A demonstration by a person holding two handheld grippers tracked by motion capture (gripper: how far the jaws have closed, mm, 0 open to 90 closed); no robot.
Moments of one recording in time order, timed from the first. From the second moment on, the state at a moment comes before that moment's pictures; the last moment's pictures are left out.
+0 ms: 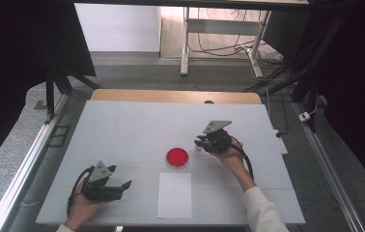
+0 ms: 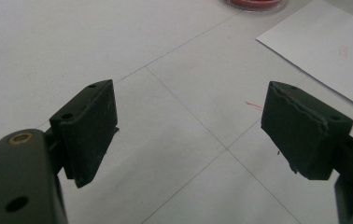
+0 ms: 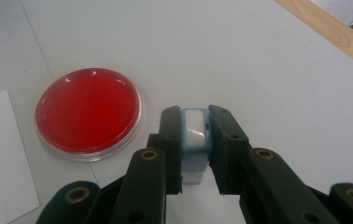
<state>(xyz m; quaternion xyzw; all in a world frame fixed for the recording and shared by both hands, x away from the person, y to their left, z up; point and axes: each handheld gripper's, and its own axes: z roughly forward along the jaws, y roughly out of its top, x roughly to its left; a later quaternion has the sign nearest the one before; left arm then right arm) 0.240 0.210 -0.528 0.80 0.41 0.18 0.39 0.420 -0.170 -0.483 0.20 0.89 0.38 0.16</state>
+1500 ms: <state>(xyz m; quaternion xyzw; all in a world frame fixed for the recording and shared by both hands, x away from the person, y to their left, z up) 0.240 0.208 -0.528 0.80 0.41 0.18 0.39 0.369 -0.195 -0.449 0.25 0.83 0.48 0.14</state>
